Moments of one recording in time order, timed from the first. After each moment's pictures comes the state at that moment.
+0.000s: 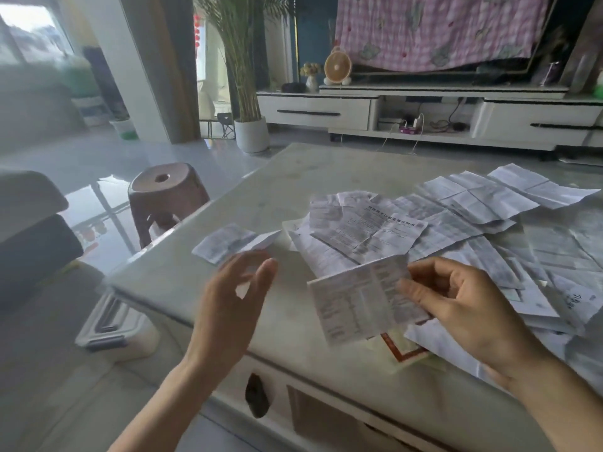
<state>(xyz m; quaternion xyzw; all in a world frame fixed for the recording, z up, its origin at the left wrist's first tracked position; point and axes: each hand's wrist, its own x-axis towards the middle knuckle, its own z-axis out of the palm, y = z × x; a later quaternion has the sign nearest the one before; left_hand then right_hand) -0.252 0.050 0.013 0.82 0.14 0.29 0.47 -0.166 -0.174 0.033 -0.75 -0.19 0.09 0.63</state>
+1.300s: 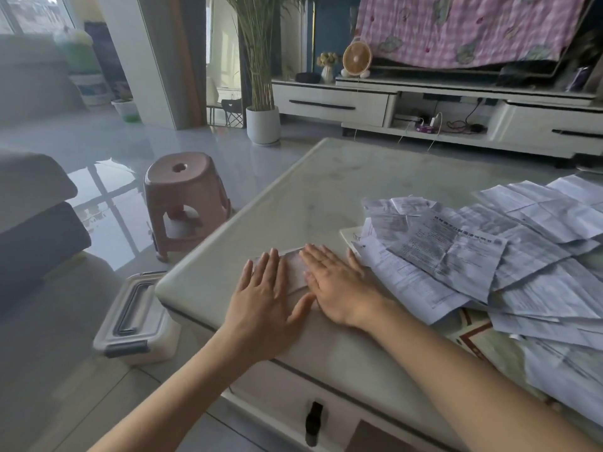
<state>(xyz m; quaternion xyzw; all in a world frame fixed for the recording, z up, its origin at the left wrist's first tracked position) -0.223 0.166 -0.032 0.99 0.10 0.06 0.03 -0.128 0.058 -0.020 -0.91 -0.39 0.06 0.06</state>
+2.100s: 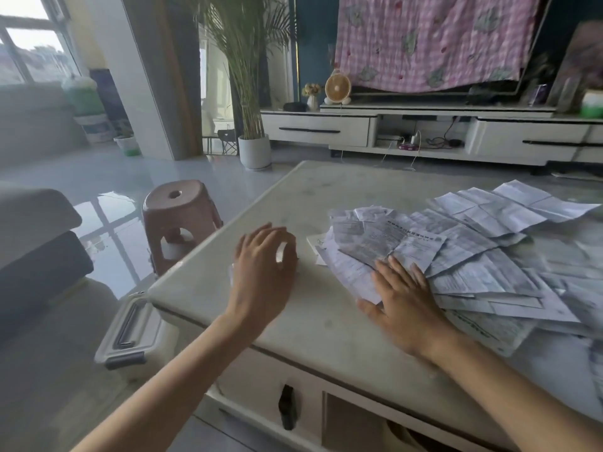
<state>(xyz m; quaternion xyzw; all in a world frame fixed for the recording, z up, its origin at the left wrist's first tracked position) -0.217 0.106 0.022 0.88 0.06 0.40 0.25 -0.145 -0.094 -0.009 -0.95 -0.31 -0.03 0.05</state>
